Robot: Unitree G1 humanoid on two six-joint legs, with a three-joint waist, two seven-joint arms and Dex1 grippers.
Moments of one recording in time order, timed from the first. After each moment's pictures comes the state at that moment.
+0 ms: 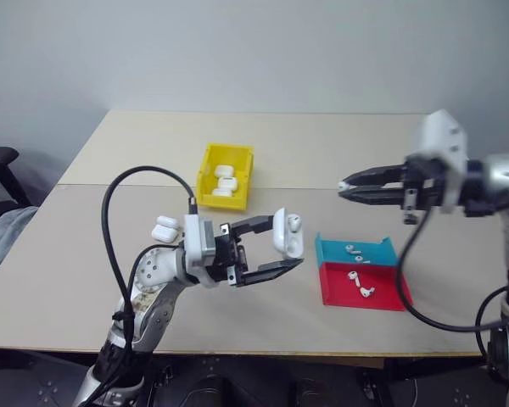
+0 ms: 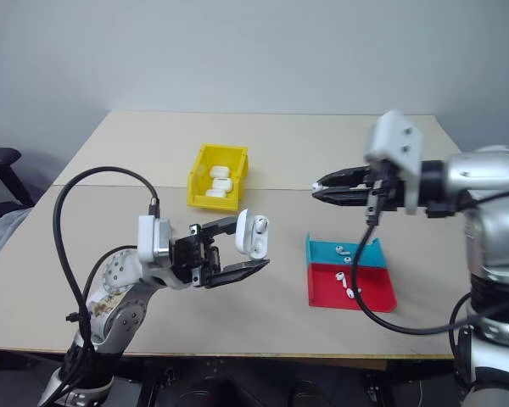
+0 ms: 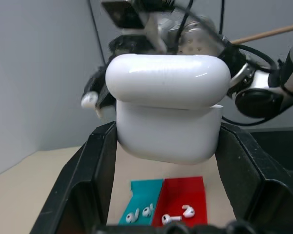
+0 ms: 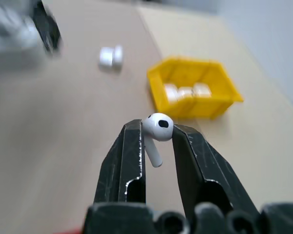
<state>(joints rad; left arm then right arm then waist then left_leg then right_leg) -0.37 0.35 -0.16 -0.35 -0.58 0.09 -1.00 -0.69 -0.78 -0.36 -0.43 0.48 0.90 1.25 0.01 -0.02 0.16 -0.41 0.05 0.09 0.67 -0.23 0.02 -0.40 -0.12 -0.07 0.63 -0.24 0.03</state>
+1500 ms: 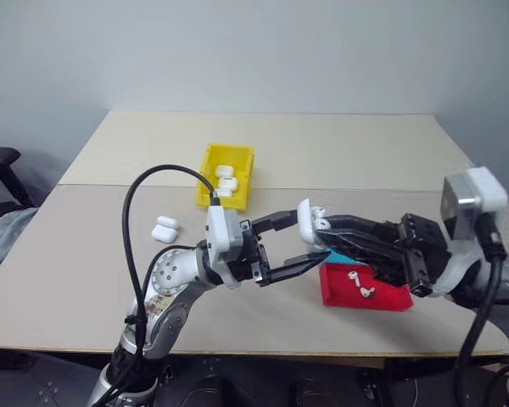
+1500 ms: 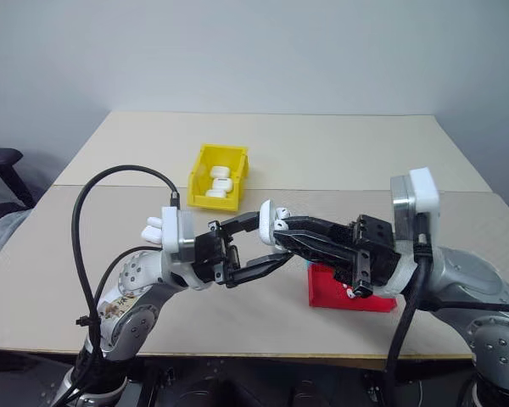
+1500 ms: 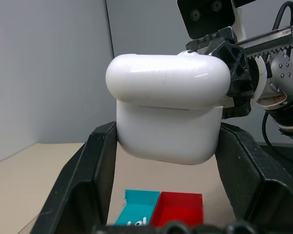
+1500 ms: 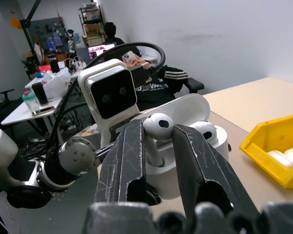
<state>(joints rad) -0.35 0.29 -0.21 -0.47 -0.53 0.22 -0.82 -0.25 -0.75 -0.37 -0.72 1.32 0.78 0.64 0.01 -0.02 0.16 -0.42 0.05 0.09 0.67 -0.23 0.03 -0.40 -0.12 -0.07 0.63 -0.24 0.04</state>
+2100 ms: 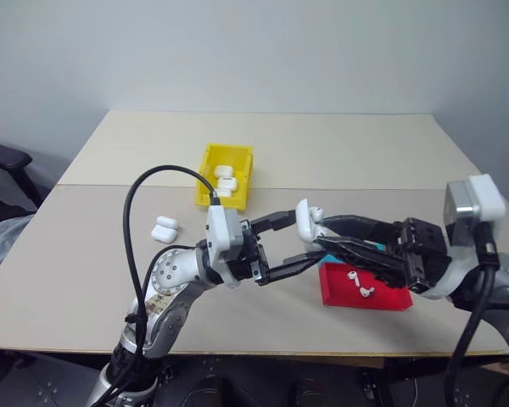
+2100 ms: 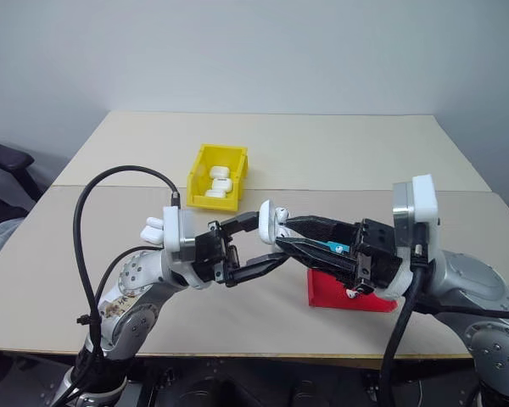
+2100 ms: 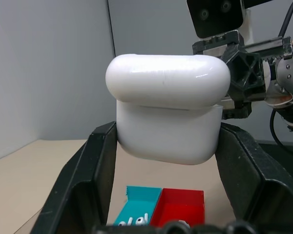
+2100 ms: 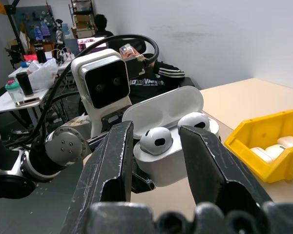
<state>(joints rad) -0.35 0.30 -0.21 -0.45 -0.52 0.22 -0.83 -0.19 -0.78 -0.38 -0.73 1.24 0.71 0.70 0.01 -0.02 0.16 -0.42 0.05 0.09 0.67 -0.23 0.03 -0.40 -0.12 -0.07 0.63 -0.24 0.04</state>
